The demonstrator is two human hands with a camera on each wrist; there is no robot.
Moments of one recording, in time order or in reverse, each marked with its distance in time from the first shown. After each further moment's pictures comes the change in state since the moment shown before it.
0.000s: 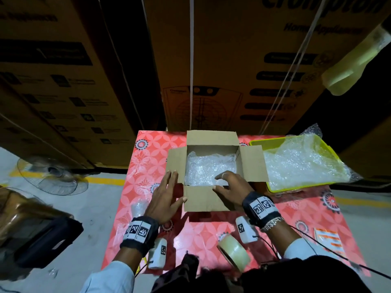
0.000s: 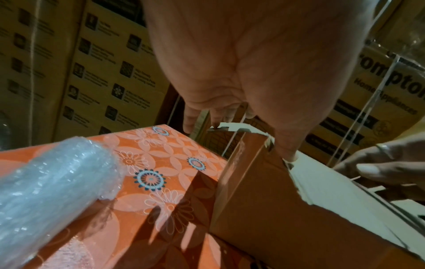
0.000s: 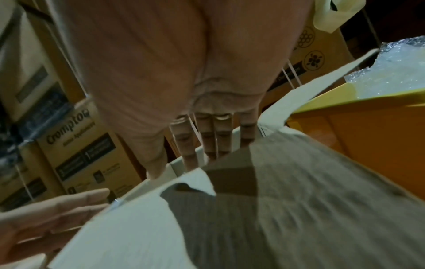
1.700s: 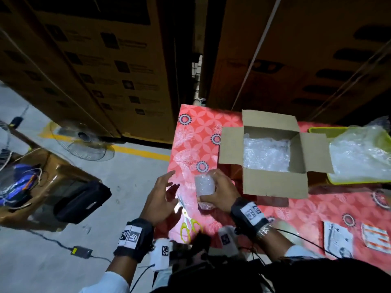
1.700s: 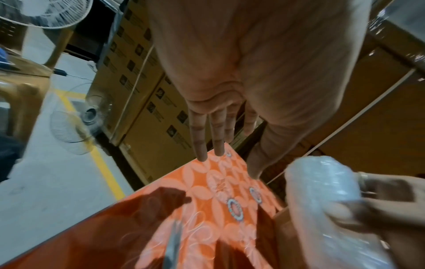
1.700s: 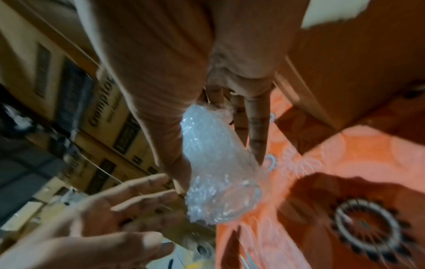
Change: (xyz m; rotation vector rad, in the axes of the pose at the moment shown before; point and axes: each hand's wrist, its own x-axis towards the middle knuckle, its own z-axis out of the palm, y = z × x) left_hand -0.112 -0.155 -0.074 -0.385 0.121 -0.197; right_hand 0.018 -0.184 0.152 0.336 -0.032 0.004
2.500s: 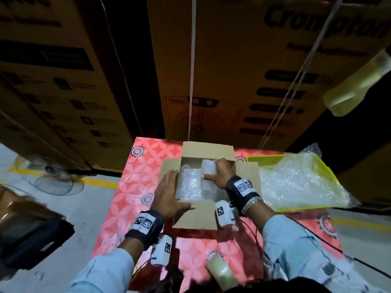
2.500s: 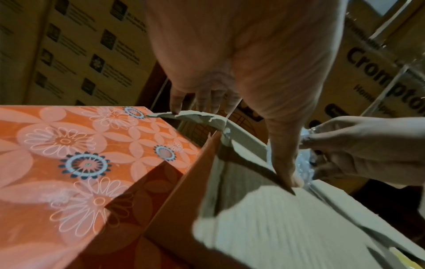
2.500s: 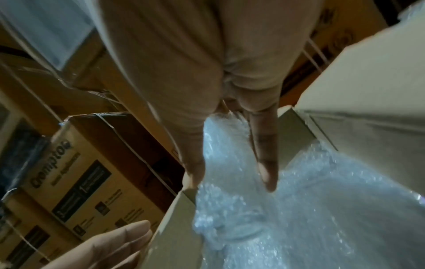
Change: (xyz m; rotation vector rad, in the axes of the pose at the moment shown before) left_hand 0.109 0.190 0.163 0.266 0.002 0.091; right_hand 0.070 0.108 -0.235 -0.238 0.140 0.129
